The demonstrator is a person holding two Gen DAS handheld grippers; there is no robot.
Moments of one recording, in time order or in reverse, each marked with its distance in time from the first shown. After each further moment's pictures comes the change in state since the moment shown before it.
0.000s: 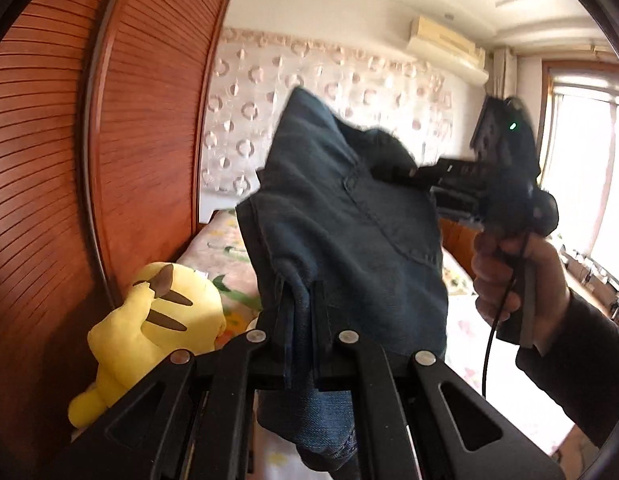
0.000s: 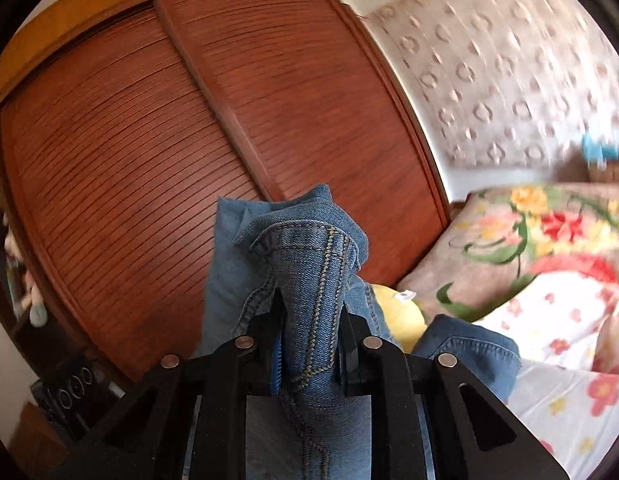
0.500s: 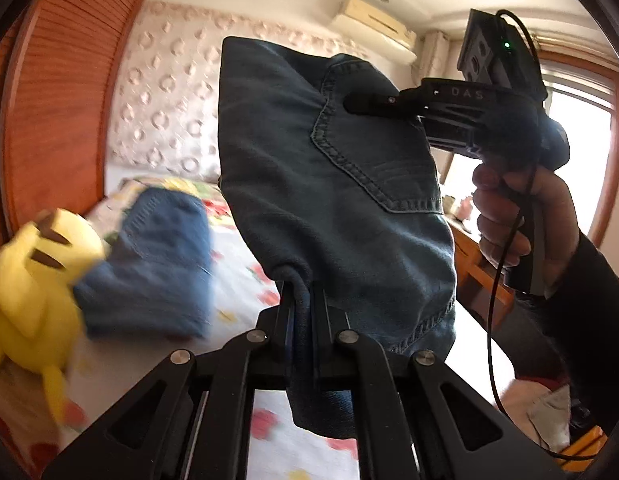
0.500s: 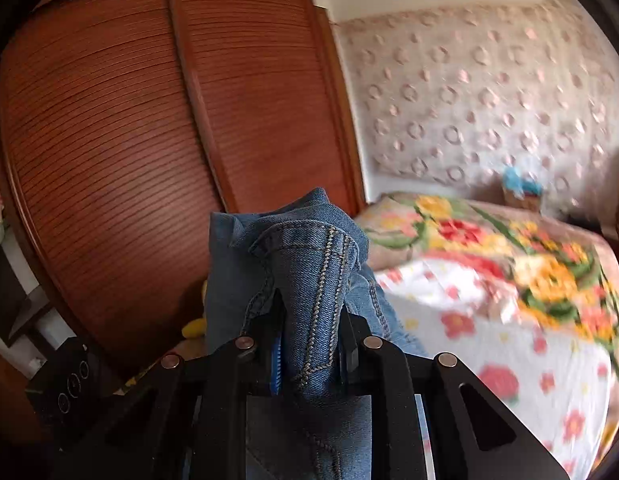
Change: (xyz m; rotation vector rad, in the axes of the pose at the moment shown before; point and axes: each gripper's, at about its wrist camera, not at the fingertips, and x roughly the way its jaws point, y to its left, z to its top) left arm -0.020 -0.136 -0.084 0.000 0.028 -0.278; right arm -0.190 0.111 -0.050 -0.243 0.017 -0.282
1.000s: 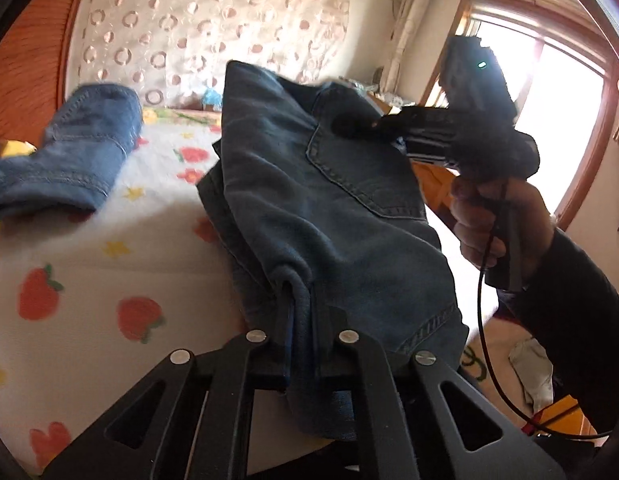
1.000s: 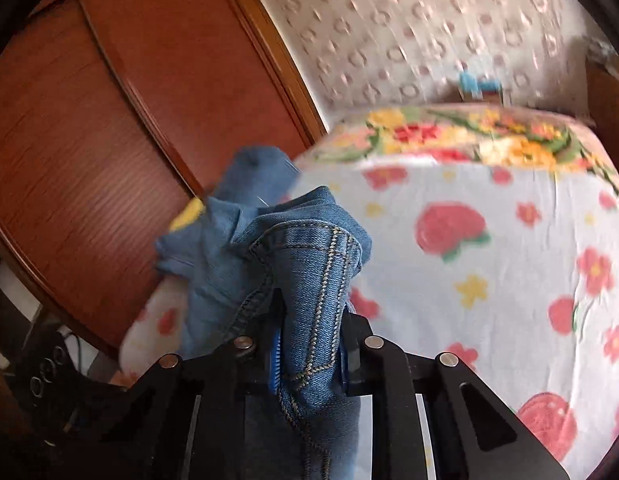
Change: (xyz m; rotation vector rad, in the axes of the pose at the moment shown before) left arm 0.054 -0.064 -0.089 0.003 0.257 -0.096; right arm -0.038 -0.097 -0.137 0.264 0.127 -0.046
